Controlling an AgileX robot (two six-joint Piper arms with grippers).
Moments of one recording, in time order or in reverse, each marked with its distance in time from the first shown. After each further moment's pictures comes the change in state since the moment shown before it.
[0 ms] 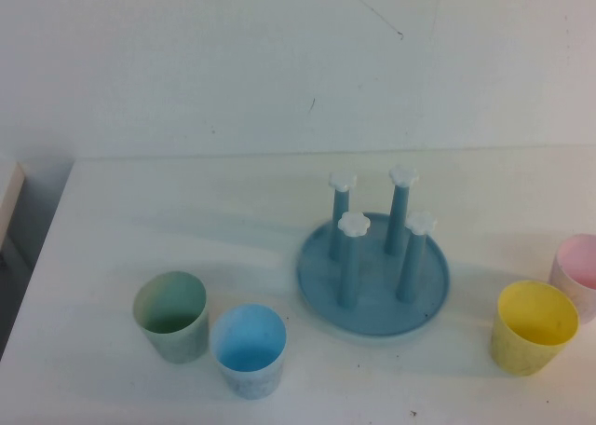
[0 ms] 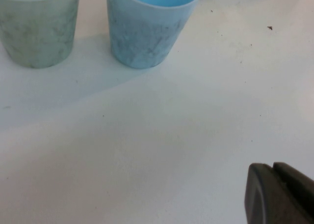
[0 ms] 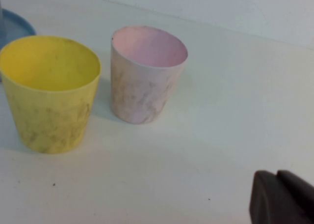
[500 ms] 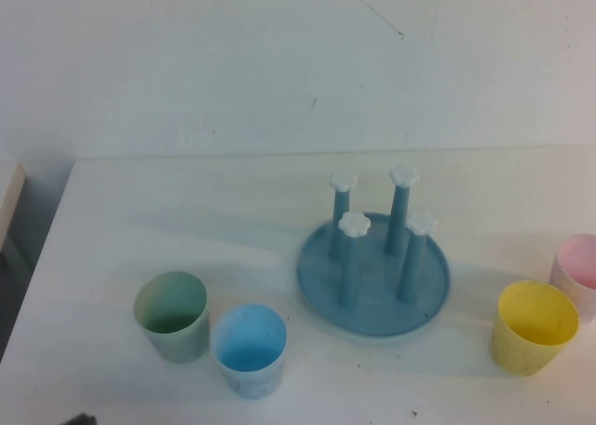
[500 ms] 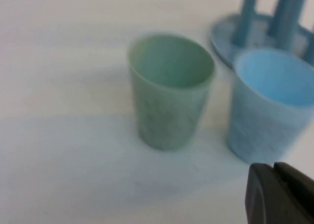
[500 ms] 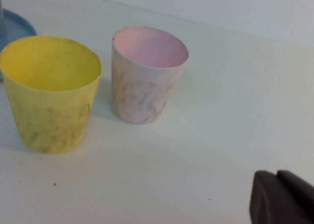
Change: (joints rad) right arm 0.000 0.000 0.000 0.000 0.000 0.000; left arm 0.265 0.000 0.149 0.102 -0.363 -0.005
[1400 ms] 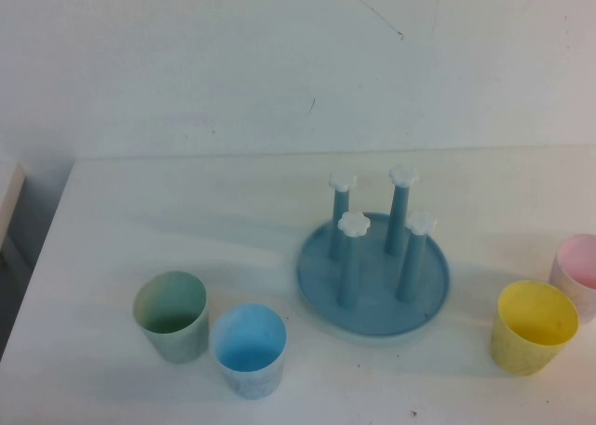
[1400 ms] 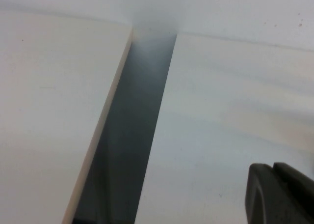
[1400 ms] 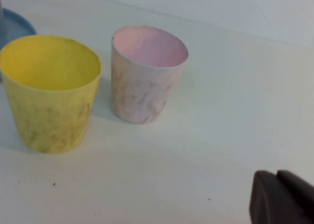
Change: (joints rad) right arm 0.000 0.000 0.000 0.000 0.000 -0.002; left arm 0.594 -0.331 0.010 -0.011 0.218 0.036
